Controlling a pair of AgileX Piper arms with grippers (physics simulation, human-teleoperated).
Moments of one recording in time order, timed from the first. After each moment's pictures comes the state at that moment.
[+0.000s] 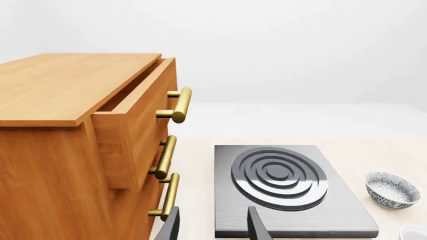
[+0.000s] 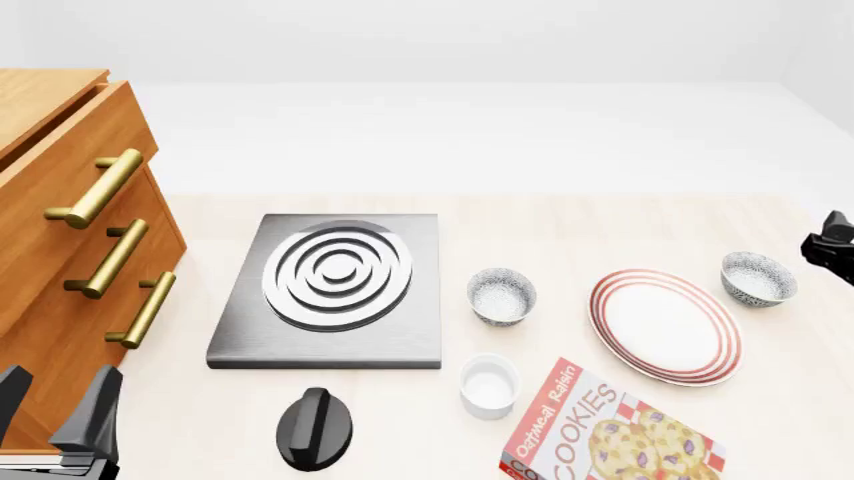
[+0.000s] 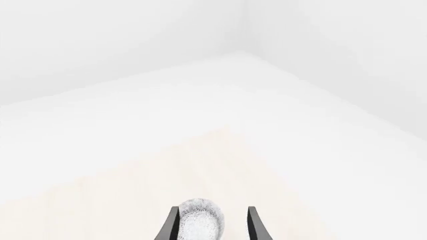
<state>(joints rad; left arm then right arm) 0.00 0.00 0.00 0.00 0.00 -0.50 1.44 -0.58 -0.67 0.03</state>
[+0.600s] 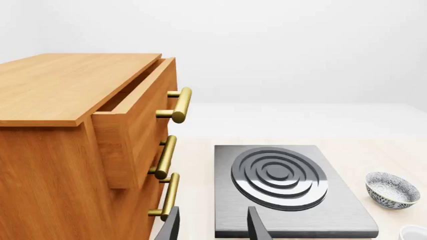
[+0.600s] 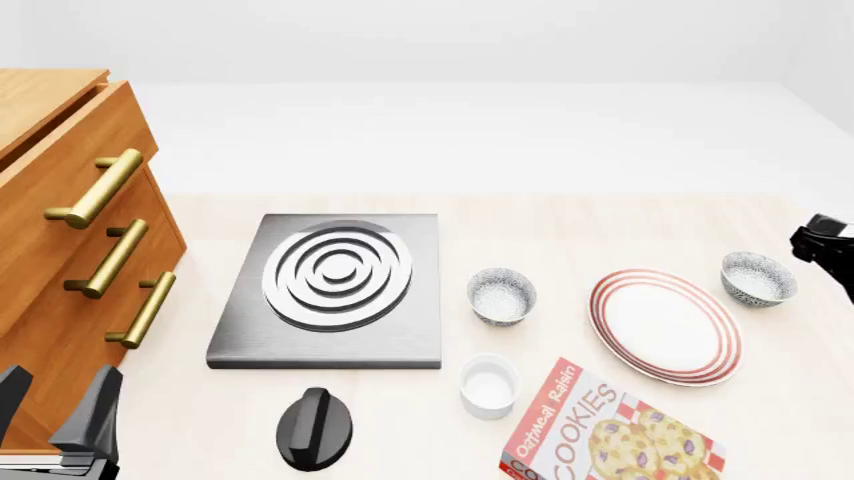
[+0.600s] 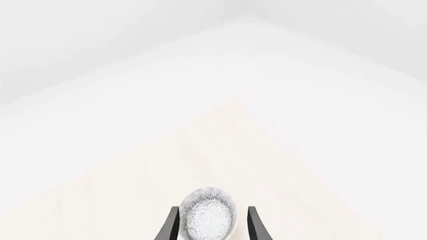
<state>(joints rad) 0.00 0.00 0.00 0.00 0.00 -0.49 1.54 -0.69 -0.54 0.15</state>
